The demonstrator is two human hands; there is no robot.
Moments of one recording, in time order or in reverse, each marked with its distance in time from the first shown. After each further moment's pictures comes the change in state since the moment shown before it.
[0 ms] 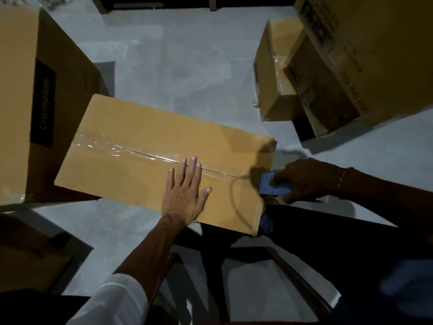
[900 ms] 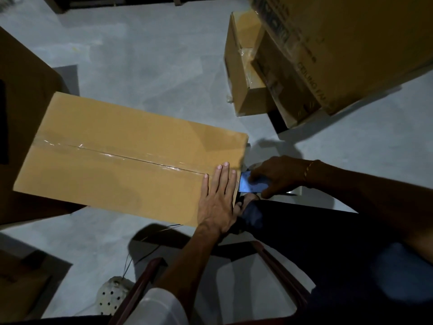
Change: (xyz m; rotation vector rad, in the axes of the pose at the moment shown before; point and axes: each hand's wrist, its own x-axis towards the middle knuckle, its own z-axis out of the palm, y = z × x) left_hand 0.017 0.138 0.001 -0.030 -0.113 0.157; right_hand 0.007 0.019 0.017 0.101 -0.013 -0.027
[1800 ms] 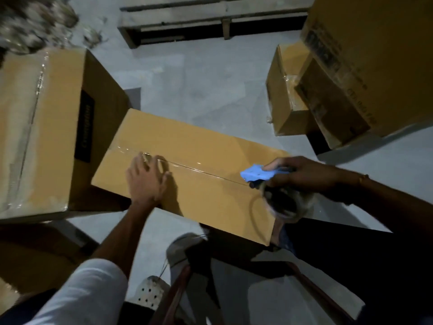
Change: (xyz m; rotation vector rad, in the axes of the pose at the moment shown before) left_hand -0.051 -0.265 -0.071 -0.071 0.113 -0.612; right_hand -0.019 -0.067 -0.040 1.087 0.359 -0.061
